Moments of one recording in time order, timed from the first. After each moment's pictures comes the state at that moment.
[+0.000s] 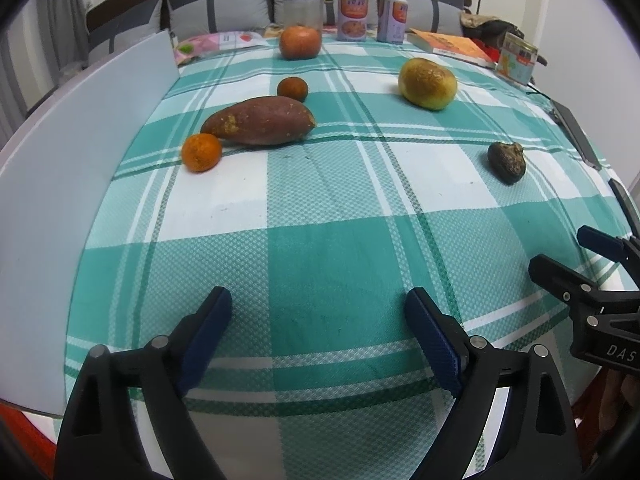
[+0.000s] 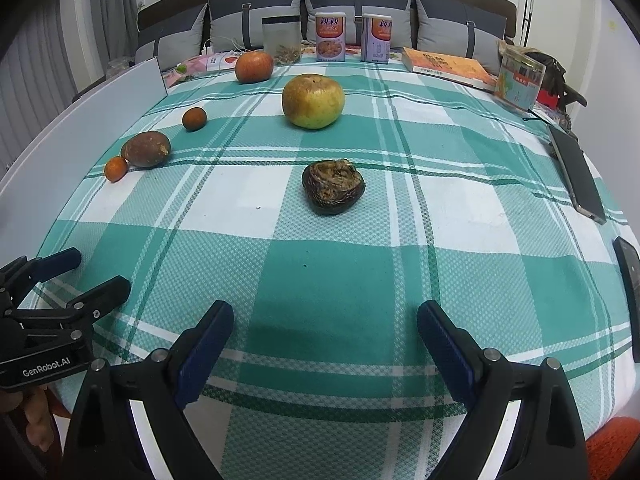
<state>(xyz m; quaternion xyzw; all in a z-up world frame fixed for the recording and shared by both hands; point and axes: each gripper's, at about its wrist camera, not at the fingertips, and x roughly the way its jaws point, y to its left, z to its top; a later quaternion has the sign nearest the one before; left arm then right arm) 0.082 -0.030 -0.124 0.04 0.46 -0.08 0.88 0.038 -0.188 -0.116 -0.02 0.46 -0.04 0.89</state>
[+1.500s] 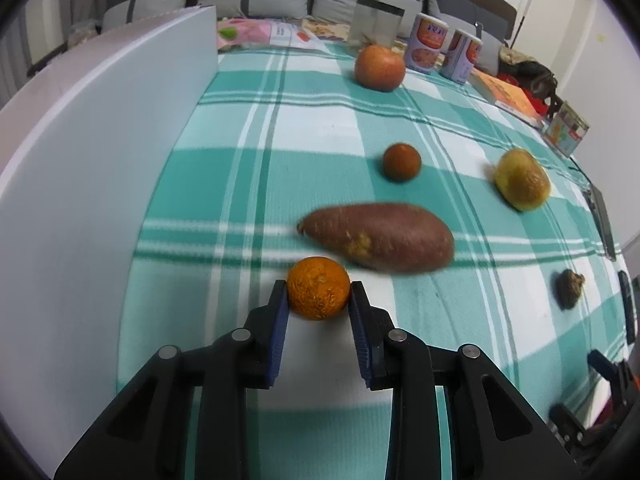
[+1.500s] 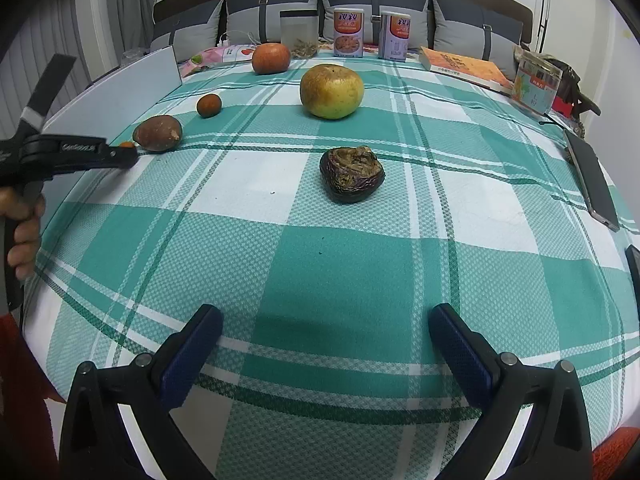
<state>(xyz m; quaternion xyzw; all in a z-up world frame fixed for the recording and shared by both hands) 0.187 0.047 -0.116 -0.05 0.48 -0.07 0.87 0.039 -0.184 -0.125 -0.03 0.46 -0.01 0.88</state>
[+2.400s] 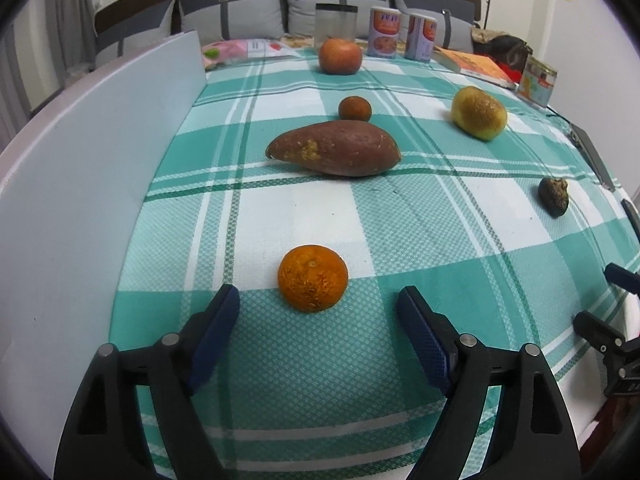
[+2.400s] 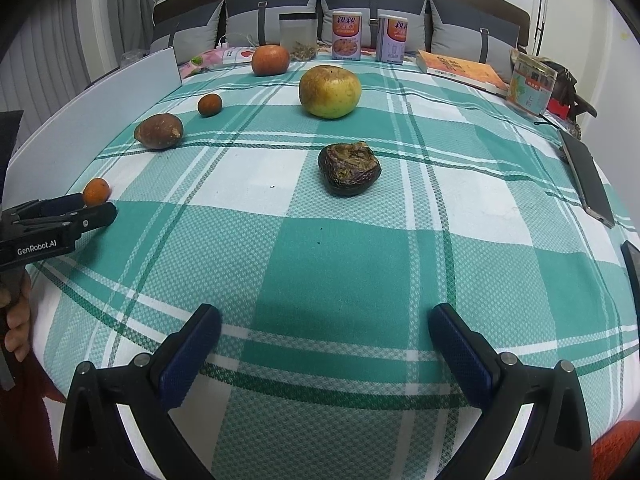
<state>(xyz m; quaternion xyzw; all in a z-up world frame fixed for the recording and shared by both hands) 0.117 0.024 -0.125 0.03 0.44 -0.08 0.90 0.029 -0.182 -0.126 -0.04 0.46 -0.02 0.89</state>
